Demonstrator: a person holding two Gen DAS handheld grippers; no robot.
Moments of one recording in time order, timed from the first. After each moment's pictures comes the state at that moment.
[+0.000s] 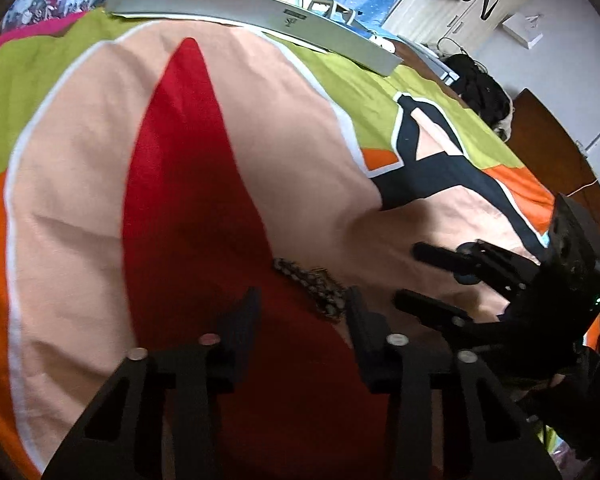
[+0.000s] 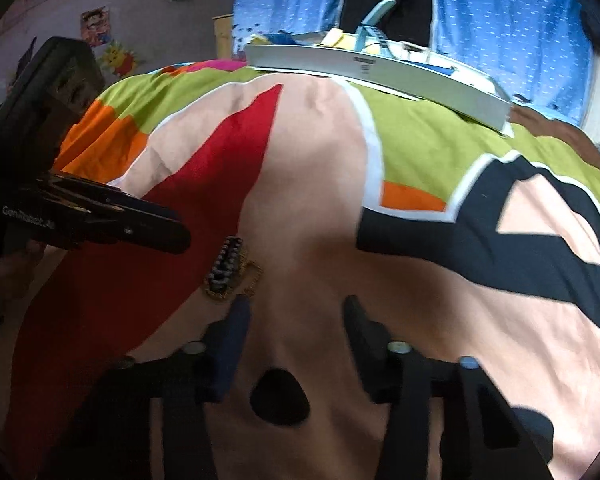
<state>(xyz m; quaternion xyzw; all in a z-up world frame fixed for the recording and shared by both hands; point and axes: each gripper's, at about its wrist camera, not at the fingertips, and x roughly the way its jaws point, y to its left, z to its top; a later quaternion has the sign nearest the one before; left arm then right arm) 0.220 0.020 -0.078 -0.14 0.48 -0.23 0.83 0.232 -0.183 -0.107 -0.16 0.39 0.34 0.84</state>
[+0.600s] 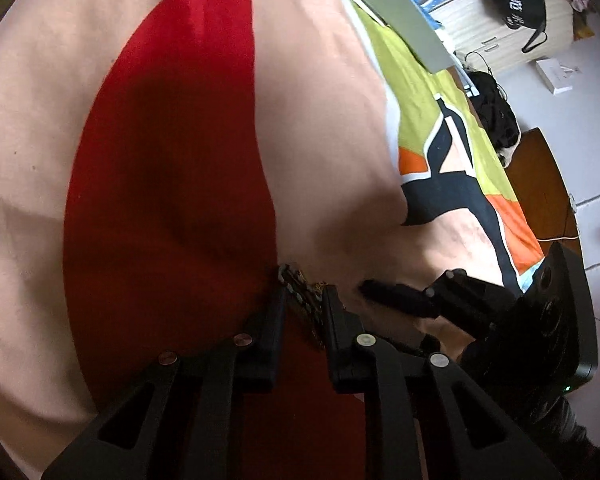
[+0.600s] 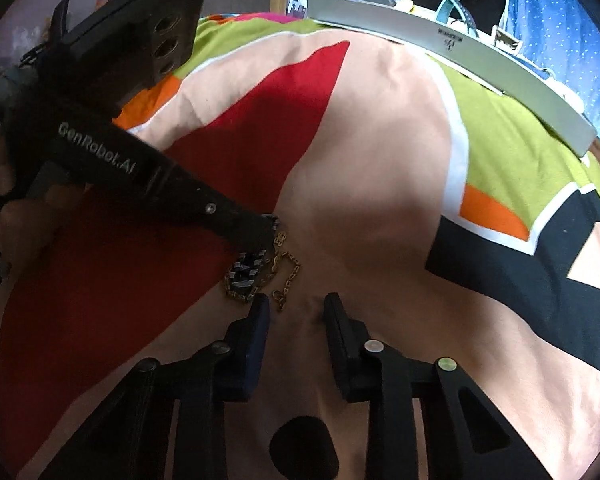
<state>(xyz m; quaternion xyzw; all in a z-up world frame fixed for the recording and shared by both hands) 0.261 0.042 -0.109 -0.25 0.55 -0.24 0.76 0.248 -0.143 -0.132 -0.23 0.43 0.40 0.78</state>
